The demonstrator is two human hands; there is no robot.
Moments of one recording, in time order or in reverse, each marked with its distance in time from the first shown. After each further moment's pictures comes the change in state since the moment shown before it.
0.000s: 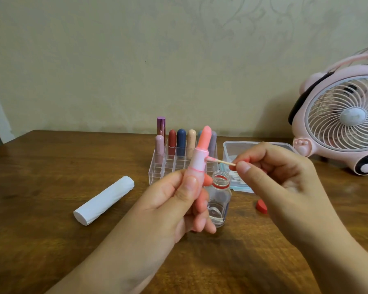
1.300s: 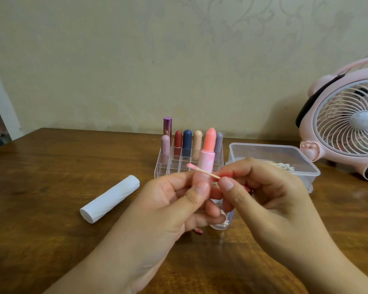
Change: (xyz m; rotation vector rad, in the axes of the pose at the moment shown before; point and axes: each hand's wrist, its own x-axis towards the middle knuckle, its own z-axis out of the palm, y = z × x) left_hand 0.001 0.004 -0.004 0.009 0.047 -0.012; right_hand -0.009 0.007 0.017 -0.148 -0.093 -0.115
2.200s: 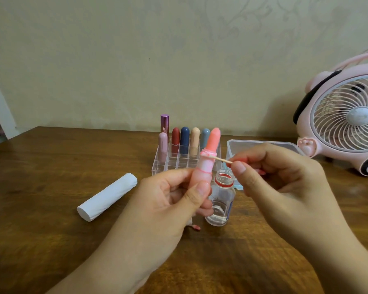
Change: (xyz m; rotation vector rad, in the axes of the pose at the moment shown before) left_hand -0.001 -0.005 0.000 0.341 0.144 0.130; right_hand 0.005 -0.002 -0.015 -0.105 0.084 -0.011
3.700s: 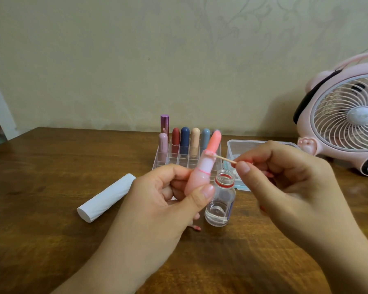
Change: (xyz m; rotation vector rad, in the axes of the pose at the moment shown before) left_hand -0.001 0.004 -0.003 0.068 0.054 0.071; right_hand 0.000 -0.001 -0.005 -0.008 -0.006 -0.019
